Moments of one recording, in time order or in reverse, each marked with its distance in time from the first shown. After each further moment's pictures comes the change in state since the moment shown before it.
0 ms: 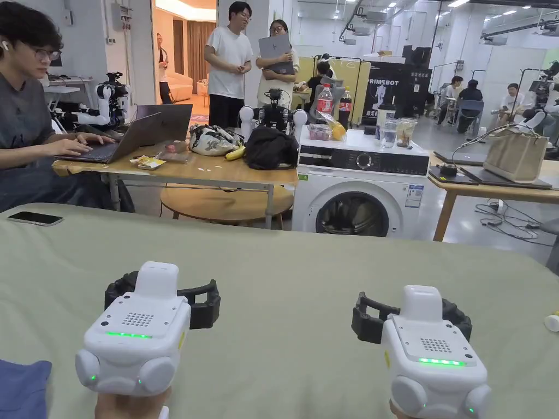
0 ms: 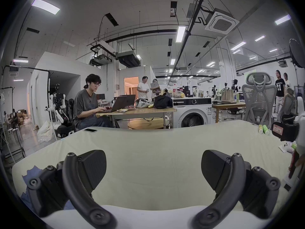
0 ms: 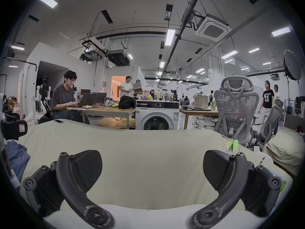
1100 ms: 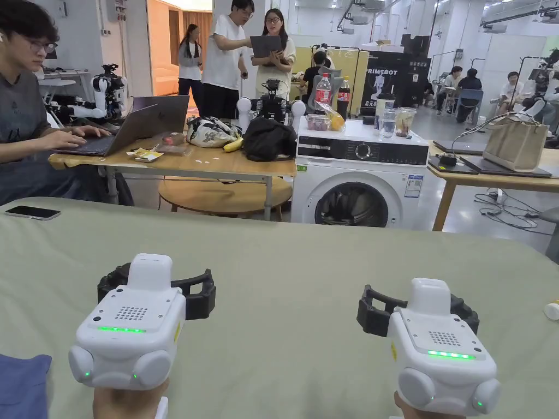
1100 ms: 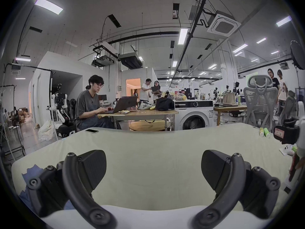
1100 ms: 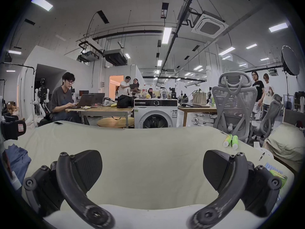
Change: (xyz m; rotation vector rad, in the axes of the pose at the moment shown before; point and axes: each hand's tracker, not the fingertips) left arm -0.003 0.002 0.003 0.022 0.016 0.014; right arm 0.006 -0.003 0.003 -0.016 -0.012 -0.032
